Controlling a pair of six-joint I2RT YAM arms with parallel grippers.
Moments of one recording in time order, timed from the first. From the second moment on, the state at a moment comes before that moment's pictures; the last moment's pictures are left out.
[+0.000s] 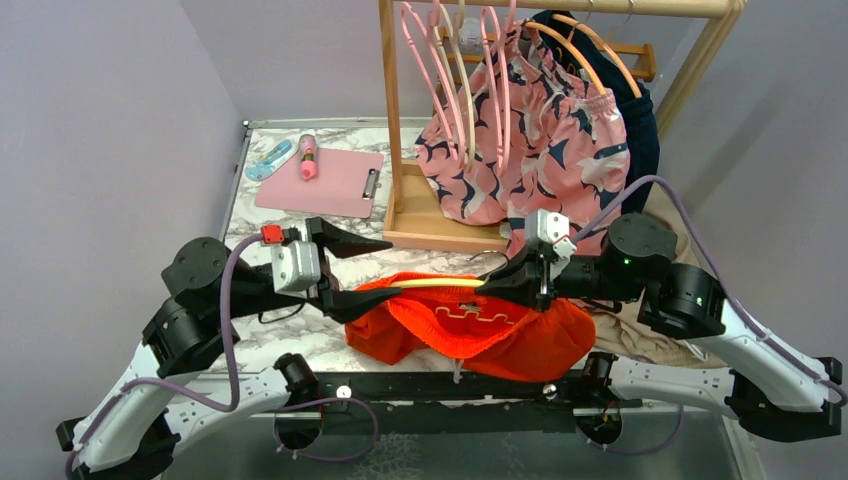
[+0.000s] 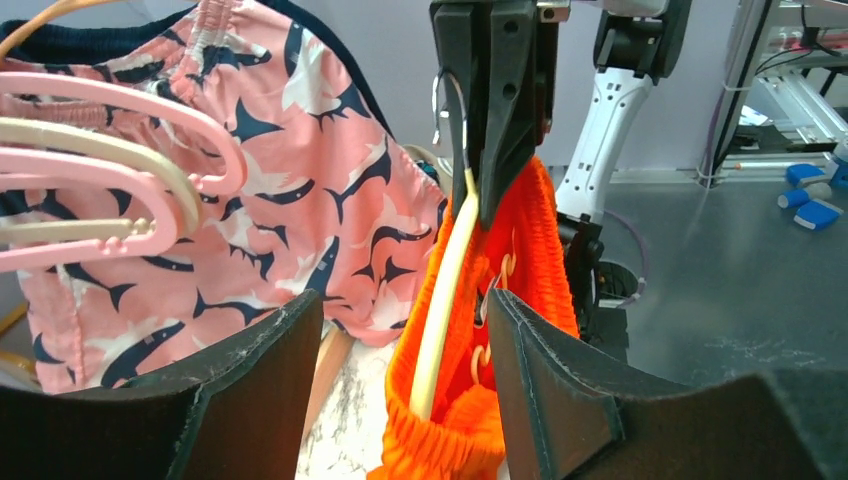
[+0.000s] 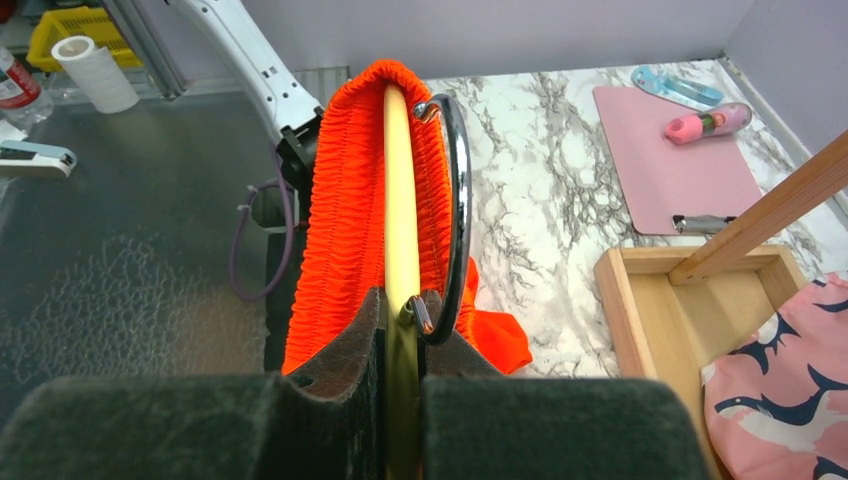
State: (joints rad) left arm -0.91 0.64 1.21 -0.45 0.45 0.10; right arm 1.09 0.84 1.27 -0.57 -0.33 -0.11
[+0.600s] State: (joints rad) left arm -0.91 0.85 1.23 -0.44 0.64 0.12; right arm 1.09 0.90 1.29 -0.56 -0.33 -0.13
